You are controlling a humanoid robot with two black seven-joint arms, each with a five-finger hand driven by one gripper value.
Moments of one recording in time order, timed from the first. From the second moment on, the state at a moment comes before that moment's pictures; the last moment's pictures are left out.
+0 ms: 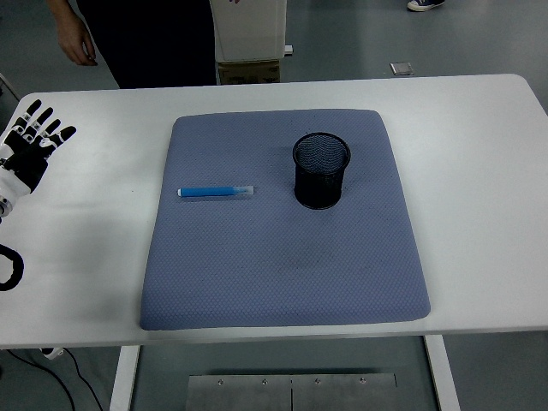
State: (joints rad) left arm -0.66 0.58 -0.57 -0.67 -0.06 -0.26 -0.40; right arm 0.00 0.00 0.47 0.20 -0.01 0.06 0.06
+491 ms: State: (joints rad) left arm -0.65 0.58 -0.57 -0.67 -0.06 -0.26 -0.40; right arm 0.00 0.00 0.47 0.20 -0.01 0.06 0.06
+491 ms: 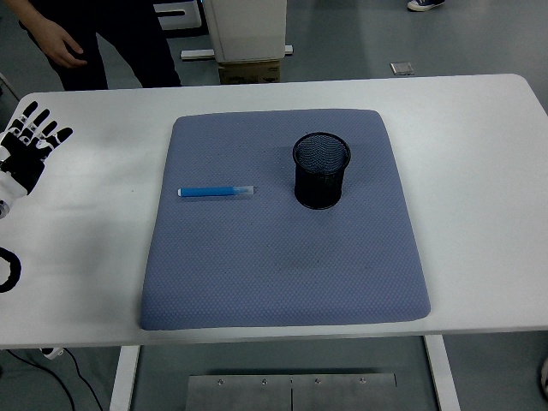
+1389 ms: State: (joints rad) left arm -0.65 0.59 -0.57 -0.67 -0.05 -0.34 -0.40; right arm 0.00 0.00 0.47 0.20 -0.01 0.06 0.06
